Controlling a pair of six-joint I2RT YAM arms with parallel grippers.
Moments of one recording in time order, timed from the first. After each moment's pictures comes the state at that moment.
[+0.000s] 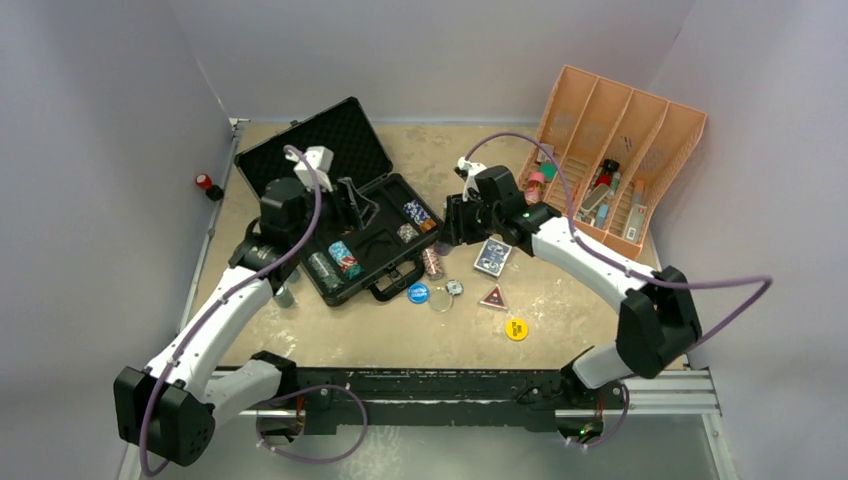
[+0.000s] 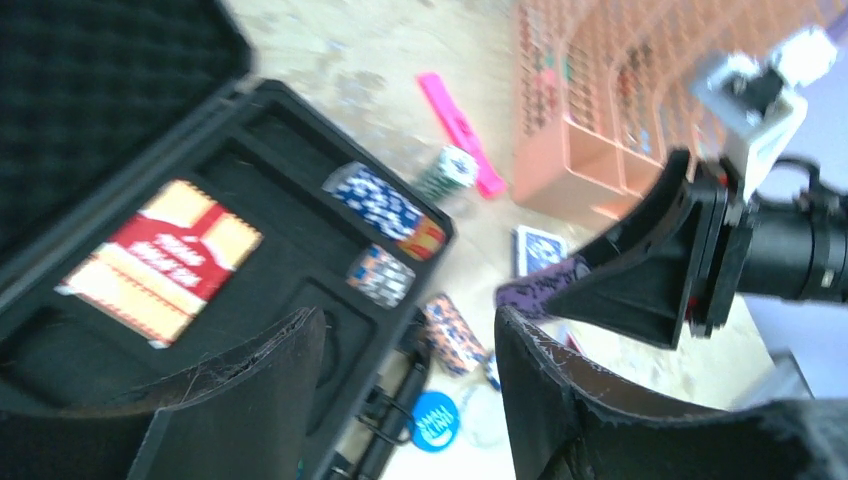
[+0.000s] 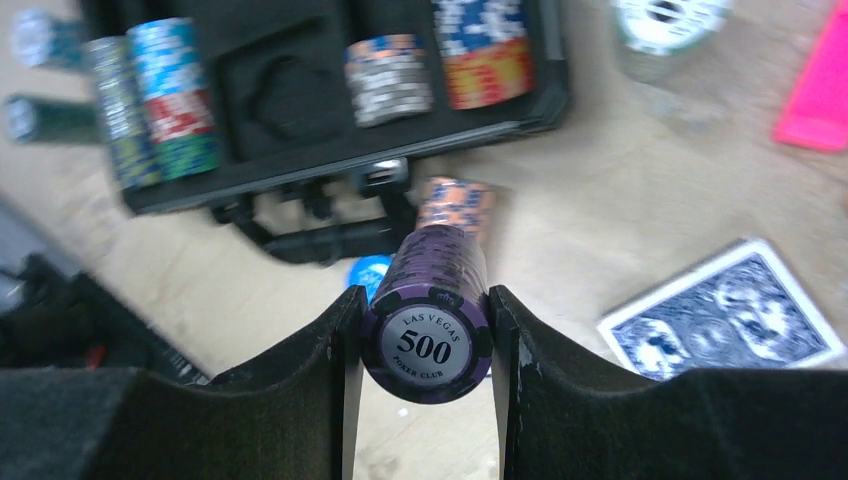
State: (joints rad) left arm -0.32 1.03 0.85 -0.13 0.20 -0.43; right arm 0.59 1.51 1.11 -0.38 -0.12 0.38
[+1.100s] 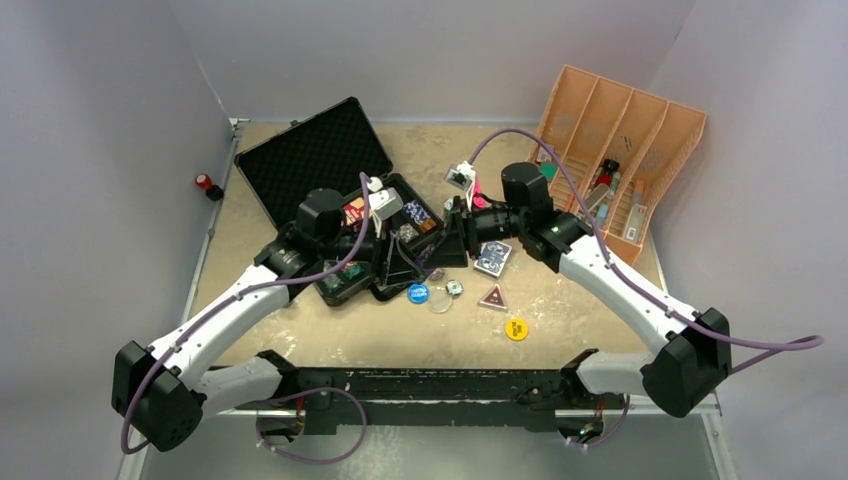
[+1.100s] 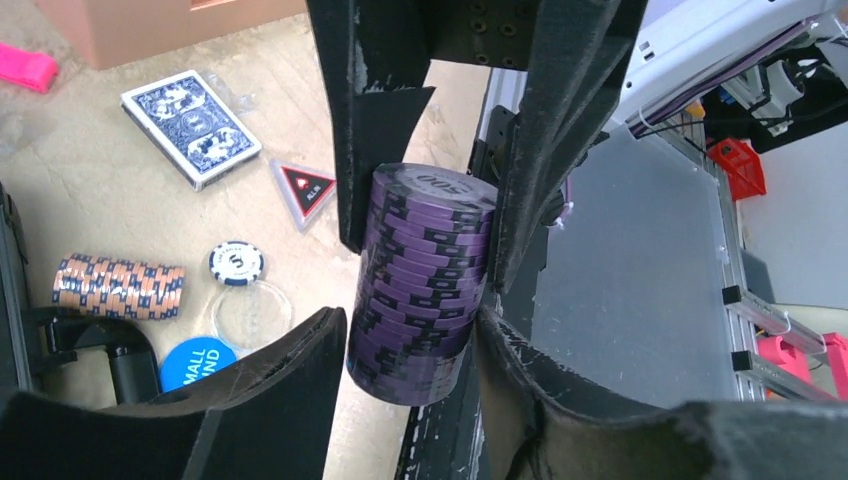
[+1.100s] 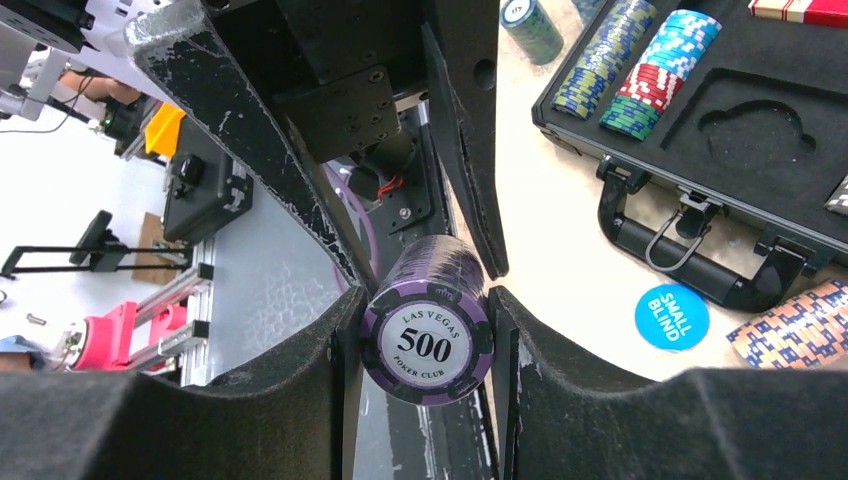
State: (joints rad) left arm -0.58 1.08 0.86 -0.15 0.83 -0.24; right arm 0.59 1.27 1.07 -0.25 -0.94 0.32
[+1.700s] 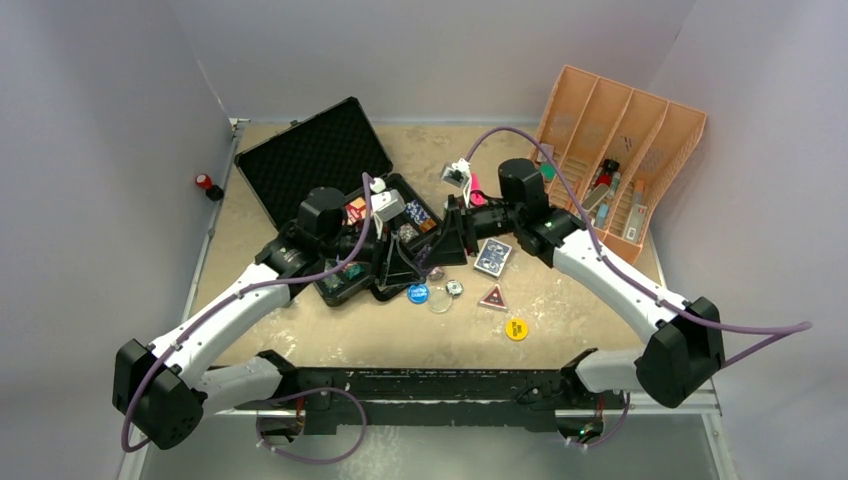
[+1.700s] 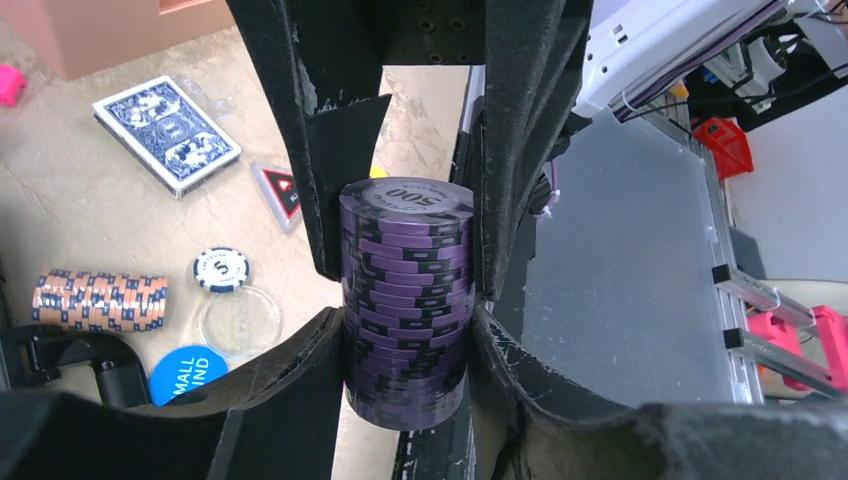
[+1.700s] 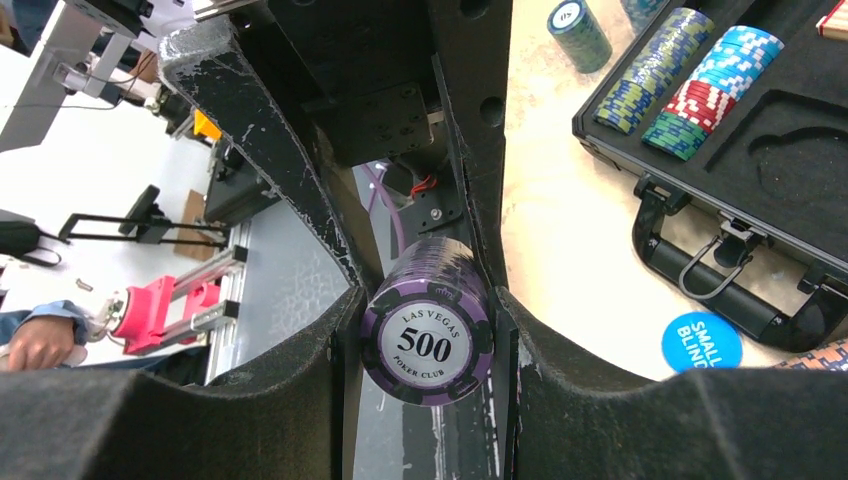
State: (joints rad) left arm -0.58 1.10 0.88 -0.16 0.89 -0.21; right arm 0.58 1.32 1.08 -0.17 -1.06 0.34
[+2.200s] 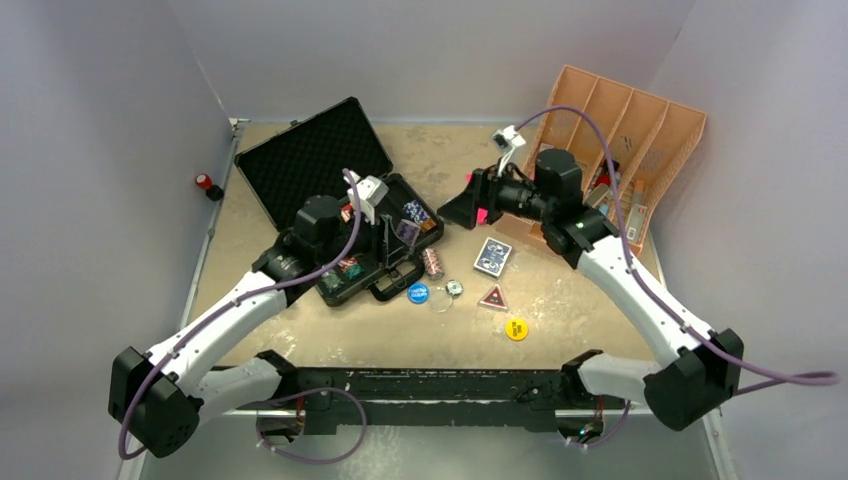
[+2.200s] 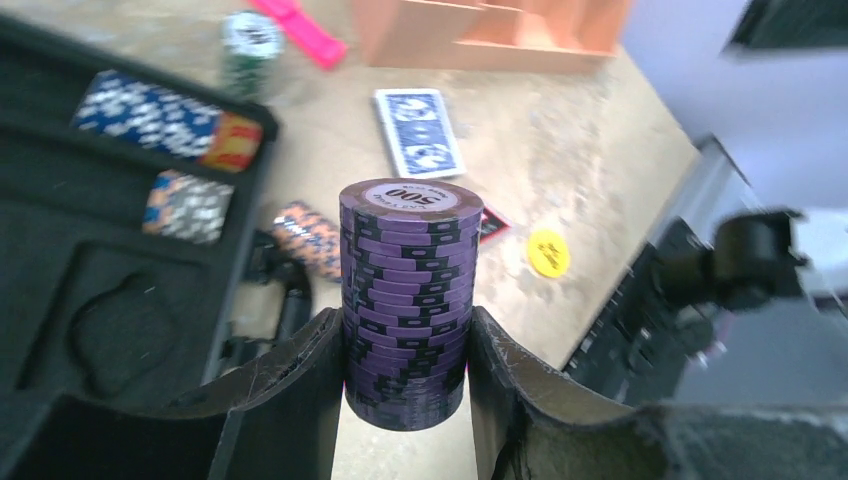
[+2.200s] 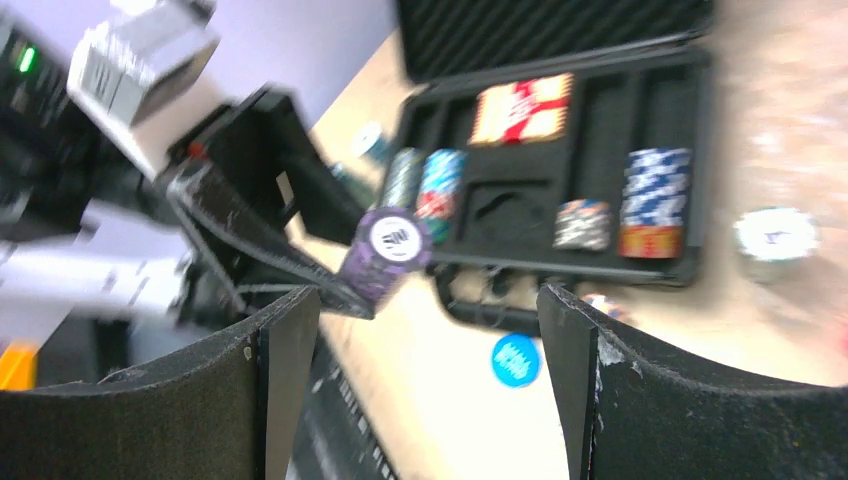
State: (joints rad) left arm -0.58 1.06 0.83 -0.15 0.44 -0.32; right arm 0.48 1.23 1.10 -0.18 -0.66 0.41
